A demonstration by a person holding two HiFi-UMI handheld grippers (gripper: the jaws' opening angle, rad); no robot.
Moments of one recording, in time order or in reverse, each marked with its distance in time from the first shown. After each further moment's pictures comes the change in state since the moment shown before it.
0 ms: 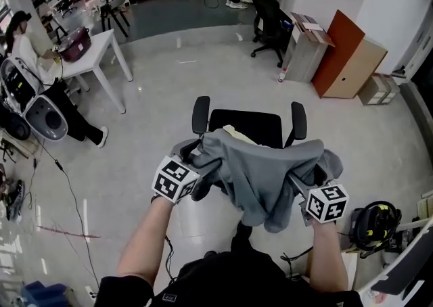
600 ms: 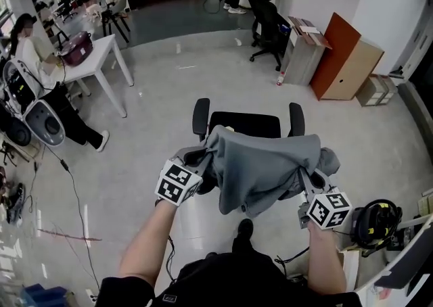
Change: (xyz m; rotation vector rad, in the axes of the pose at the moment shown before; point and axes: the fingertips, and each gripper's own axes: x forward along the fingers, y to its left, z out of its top) left arm -0.021 -0.007 -0.005 0.067 0.000 0.086; right arm -0.041 0.015 0.010 0.102 -0.181 -0.023
